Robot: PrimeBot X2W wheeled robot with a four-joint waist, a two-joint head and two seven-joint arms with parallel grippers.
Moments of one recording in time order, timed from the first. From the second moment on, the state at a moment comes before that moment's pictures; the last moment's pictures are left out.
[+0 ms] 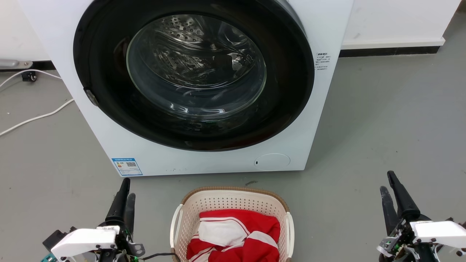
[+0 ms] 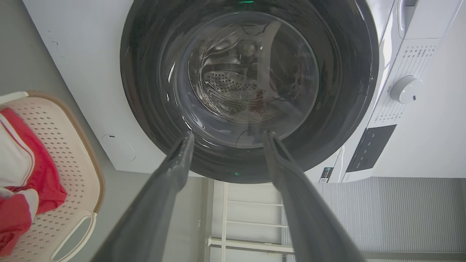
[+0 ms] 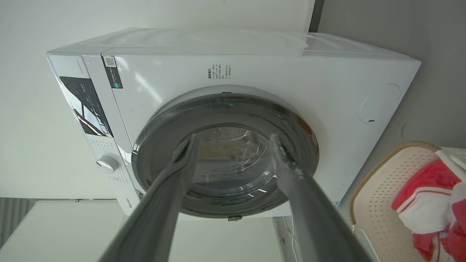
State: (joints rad) left arm -0.07 0.04 0.11 0.27 -1.58 -0.13 0.09; right arm -0.06 -0.05 -0.11 0.28 1.58 0.13 0.09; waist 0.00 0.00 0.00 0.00
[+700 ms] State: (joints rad) left arm -0.06 0.05 0.09 0.15 -1.19 -0.08 -0.01; right arm -0.04 -0.05 -0.08 0.15 1.08 0.13 -0.01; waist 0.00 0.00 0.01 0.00
